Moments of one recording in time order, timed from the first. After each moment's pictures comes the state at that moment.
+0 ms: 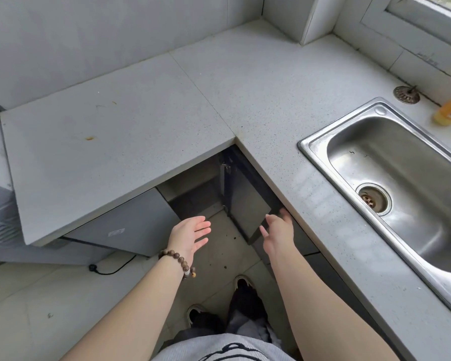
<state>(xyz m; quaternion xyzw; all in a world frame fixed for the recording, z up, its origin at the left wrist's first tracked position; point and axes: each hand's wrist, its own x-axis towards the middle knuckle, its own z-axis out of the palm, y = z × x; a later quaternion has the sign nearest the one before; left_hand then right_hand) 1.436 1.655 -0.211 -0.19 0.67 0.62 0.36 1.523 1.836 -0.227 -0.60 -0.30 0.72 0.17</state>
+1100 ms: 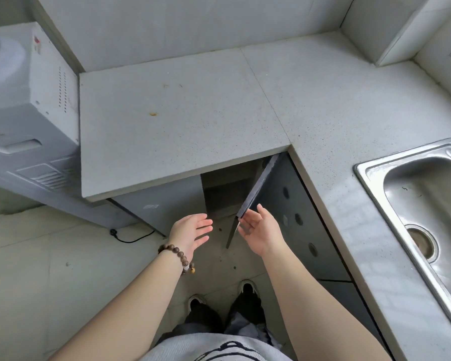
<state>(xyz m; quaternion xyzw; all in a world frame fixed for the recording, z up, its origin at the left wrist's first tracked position) 1.423 1.580 -0.212 -0.27 0.63 0.66 0.30 1.462 1.758 -0.227 -0.49 -0.31 0.81 -0.08</state>
